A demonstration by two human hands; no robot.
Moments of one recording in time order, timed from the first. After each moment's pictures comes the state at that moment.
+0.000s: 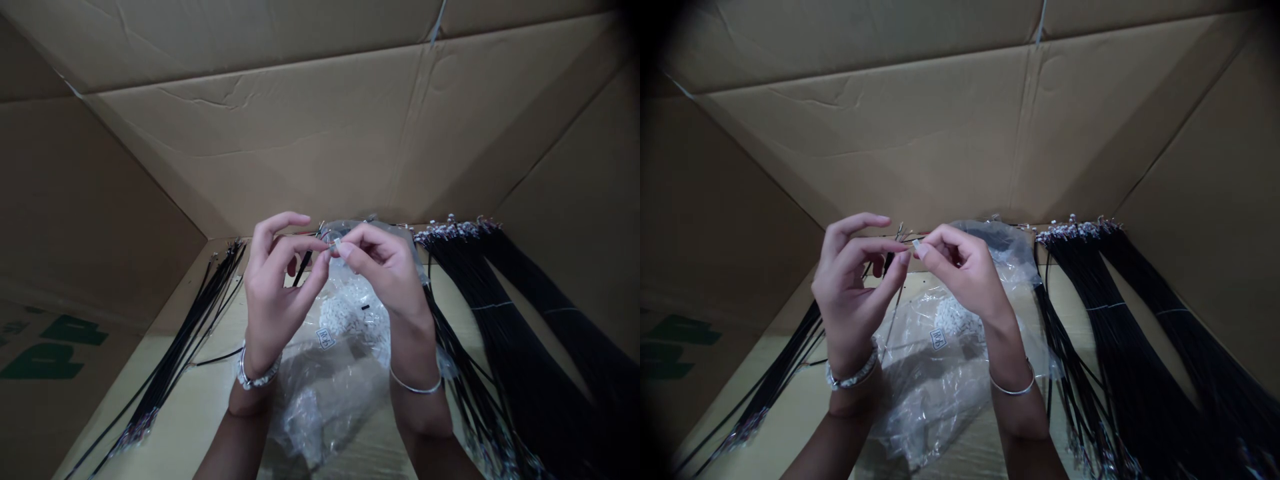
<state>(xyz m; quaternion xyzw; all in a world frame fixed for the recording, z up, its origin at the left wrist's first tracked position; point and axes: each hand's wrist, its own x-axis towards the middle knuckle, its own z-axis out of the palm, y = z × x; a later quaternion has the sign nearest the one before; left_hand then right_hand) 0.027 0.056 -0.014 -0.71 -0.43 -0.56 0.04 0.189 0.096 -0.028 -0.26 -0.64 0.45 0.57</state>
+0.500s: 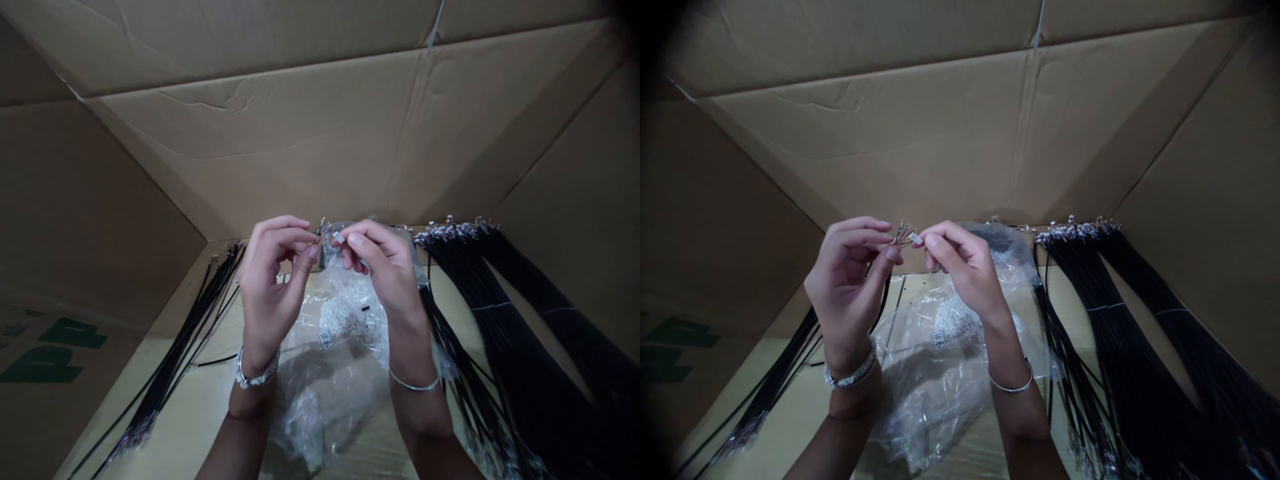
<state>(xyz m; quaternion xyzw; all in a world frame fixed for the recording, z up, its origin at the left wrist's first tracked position) 0.023 0.062 -0.017 -0.69 -0.41 -0.60 -0.02 0.183 0.101 -0.030 -0.22 -0.62 0.44 0.61</state>
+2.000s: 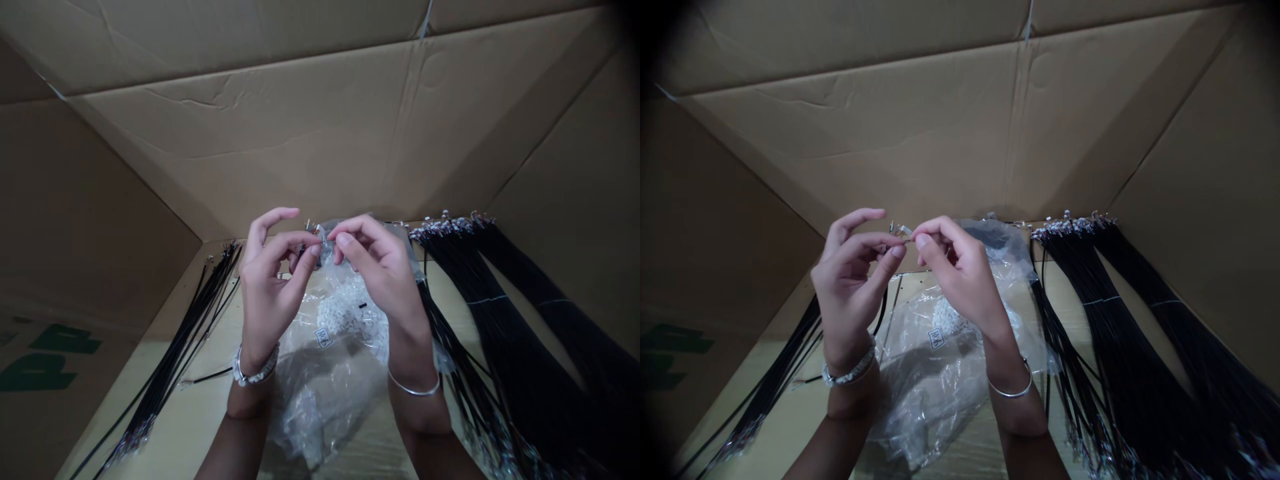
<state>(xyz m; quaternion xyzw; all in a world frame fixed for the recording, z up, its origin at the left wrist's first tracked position) 0.023 0.064 -0.019 -0.70 -0.45 -0.56 -0.02 0.185 0.089 -0.022 -0.27 -0.63 0.43 0.59</state>
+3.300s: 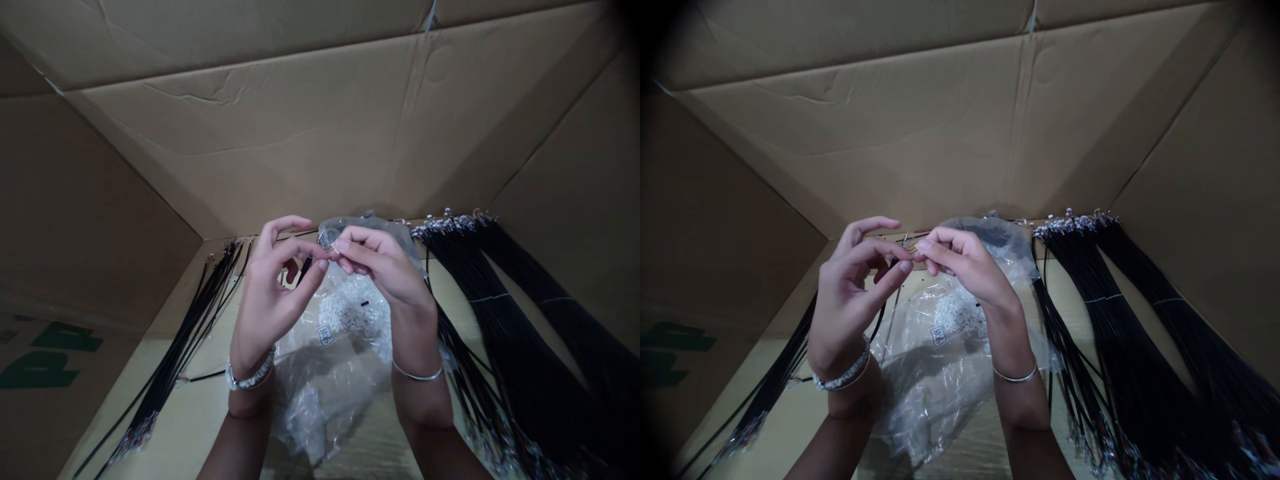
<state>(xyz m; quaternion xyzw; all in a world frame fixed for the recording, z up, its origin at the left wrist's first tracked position) 0.016 0.056 -0.009 -0.74 -0.44 -0.50 -0.12 0.195 0.111 -0.033 -0.20 -0.61 0.61 0.47</state>
